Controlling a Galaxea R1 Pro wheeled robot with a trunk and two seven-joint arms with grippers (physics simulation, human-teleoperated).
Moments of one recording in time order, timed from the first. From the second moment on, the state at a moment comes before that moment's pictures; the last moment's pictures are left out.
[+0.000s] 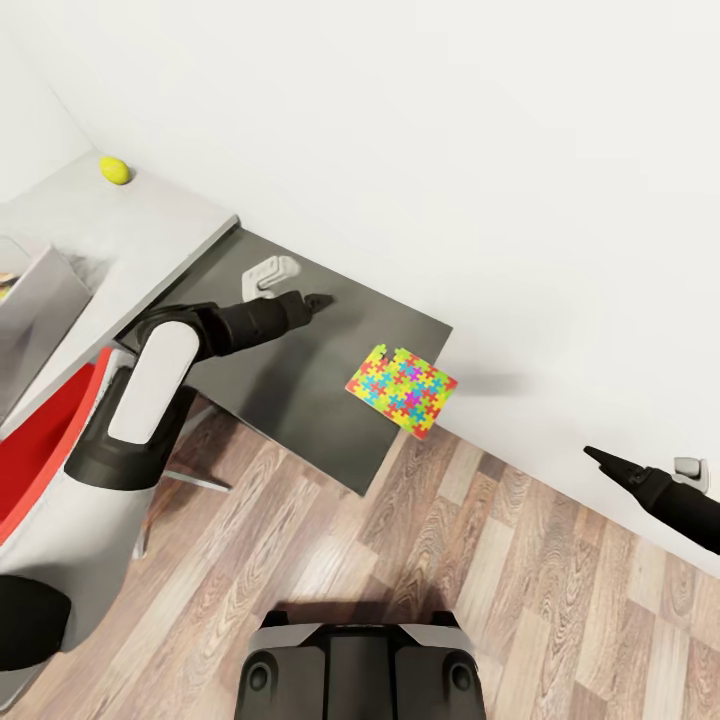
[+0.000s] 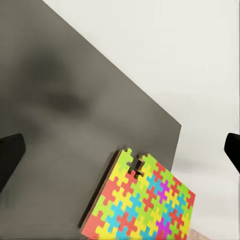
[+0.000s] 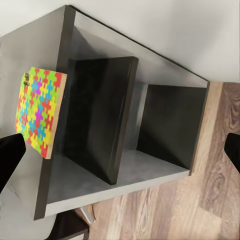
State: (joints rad) left arm -1.10 0.12 -0.36 -1.55 1.21 0.80 0.54; right arm -0.27 -0.44 -0.47 -1.54 -0.94 0.87 0.53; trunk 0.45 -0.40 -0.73
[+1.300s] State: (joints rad) left arm -1.12 -0.07 -0.47 -1.58 1.21 0.82 0.63; right arm -0.27 -0.44 -0.47 -1.51 -0.95 0.86 0.54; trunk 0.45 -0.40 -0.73
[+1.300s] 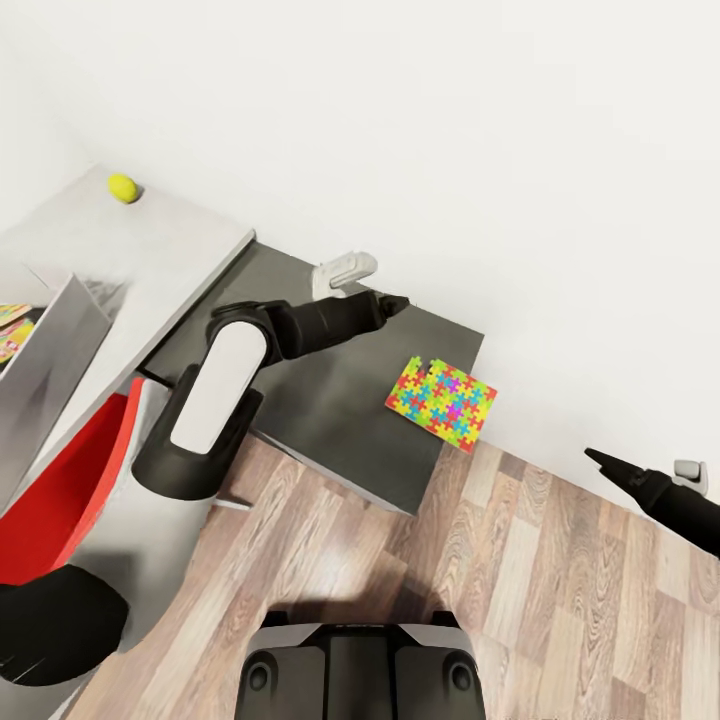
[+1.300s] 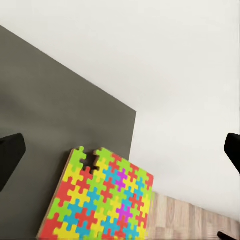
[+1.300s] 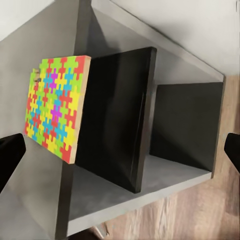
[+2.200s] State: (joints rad) left arm -1.14 -0.17 -0.65 -1.61 1.22 0.80 0.70; right arm -0.31 -0.44 -0.47 -1.28 -0.88 0.80 0.86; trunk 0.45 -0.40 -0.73
